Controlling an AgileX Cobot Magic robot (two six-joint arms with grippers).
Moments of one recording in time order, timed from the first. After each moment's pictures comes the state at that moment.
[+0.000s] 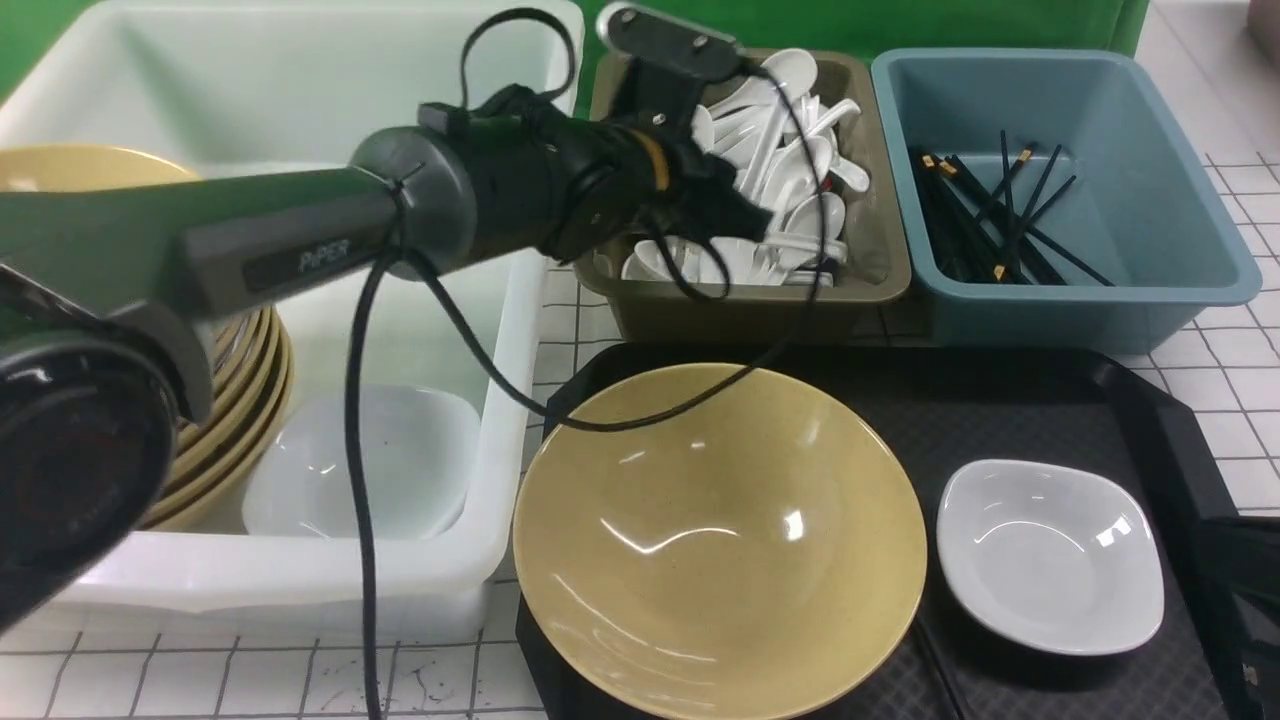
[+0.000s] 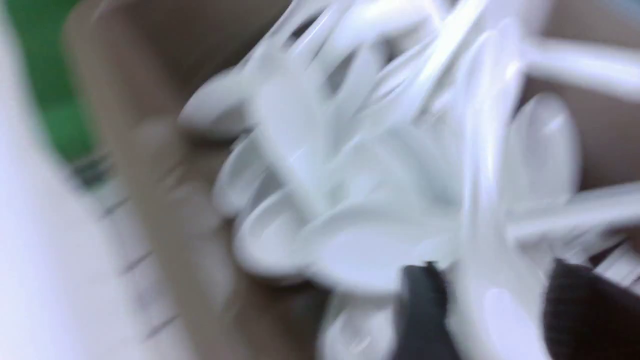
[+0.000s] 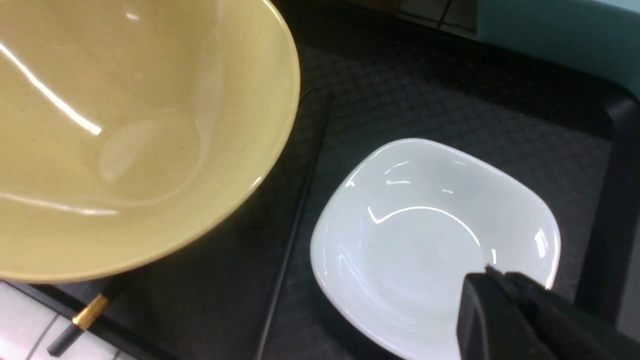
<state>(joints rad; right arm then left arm) 0.11 0.70 -0.44 0.46 0.55 -0.53 -0.52 2.07 -1.59 0.32 0.23 -0.26</state>
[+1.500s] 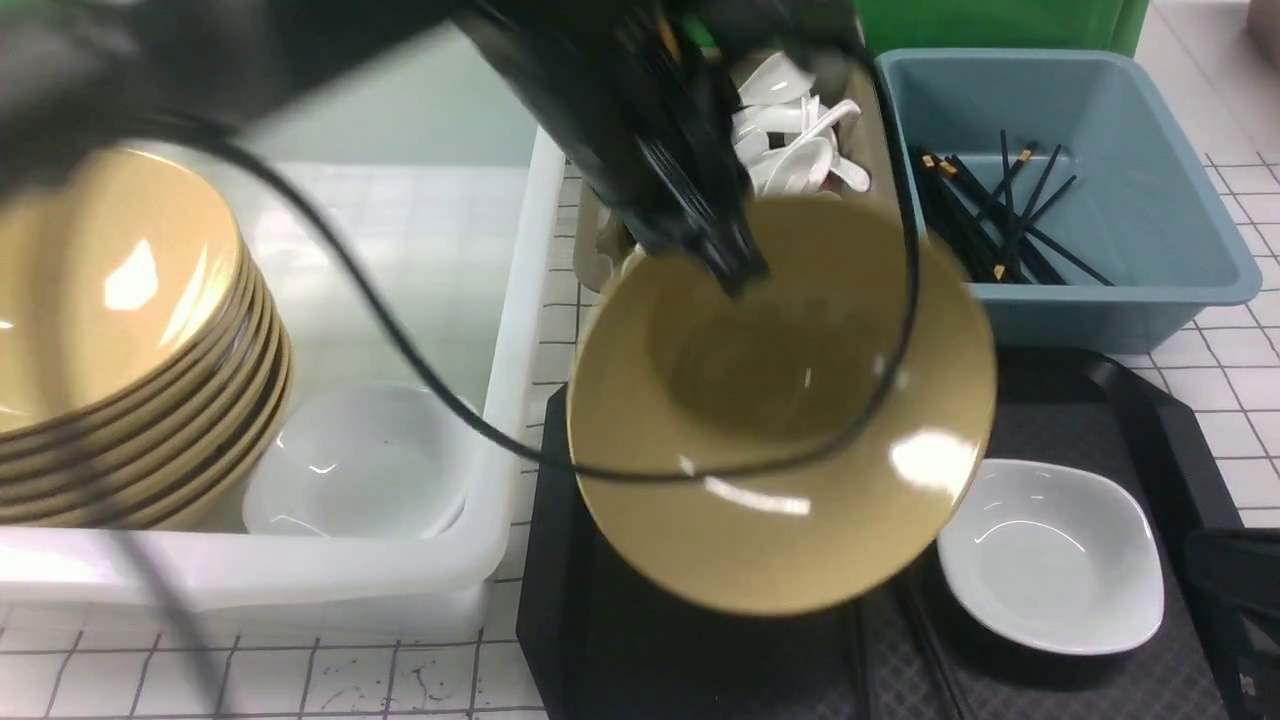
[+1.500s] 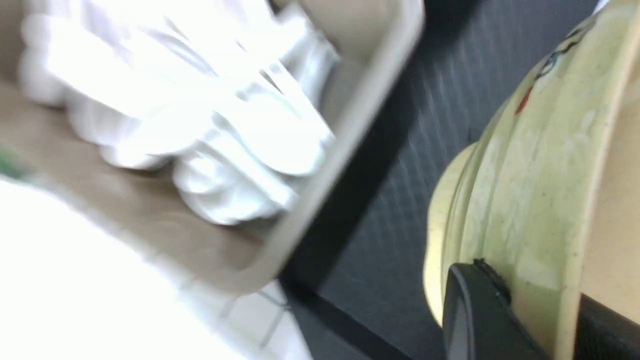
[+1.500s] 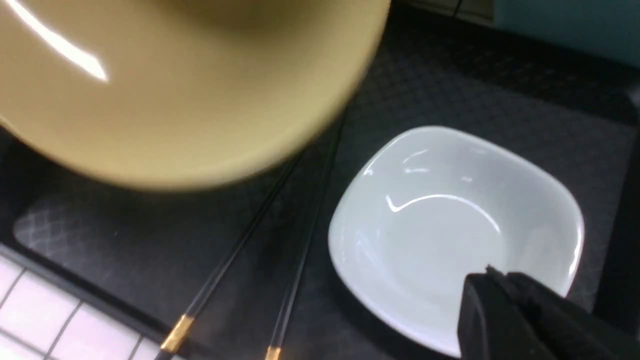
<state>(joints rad) 0.11 0.70 -0.44 0.48 0.59 -0.53 -0.63 1.65 -1.72 -0.05 1.05 0.44</state>
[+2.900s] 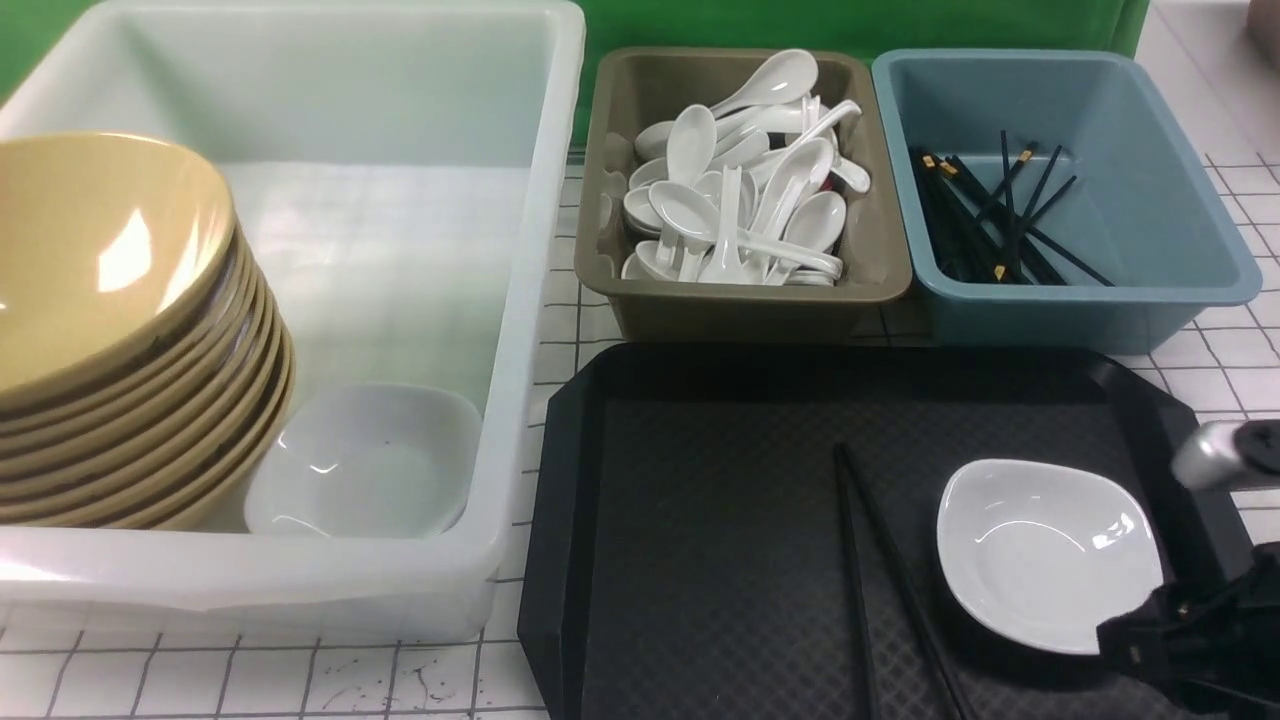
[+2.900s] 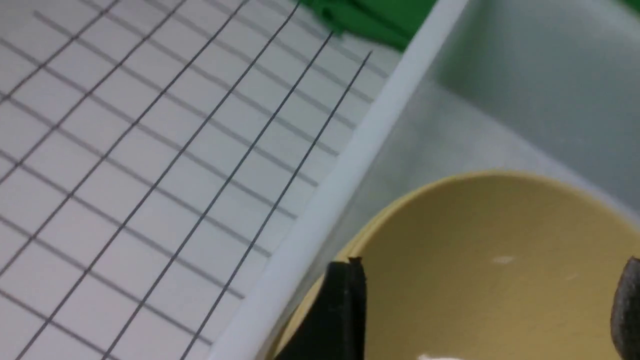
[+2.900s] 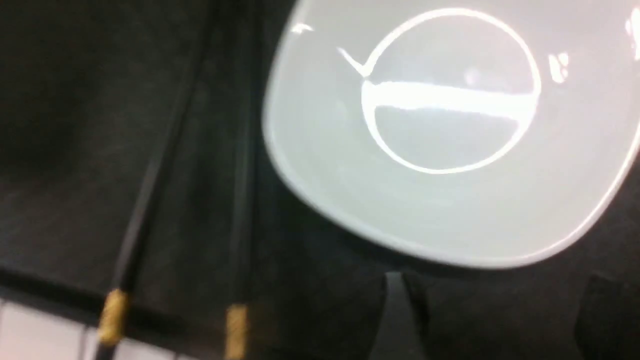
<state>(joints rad) 0.15 1.10 -0.46 0.32 0.55 -0.13 0.56 1.21 -1.18 -0.42 0.67 0.19</state>
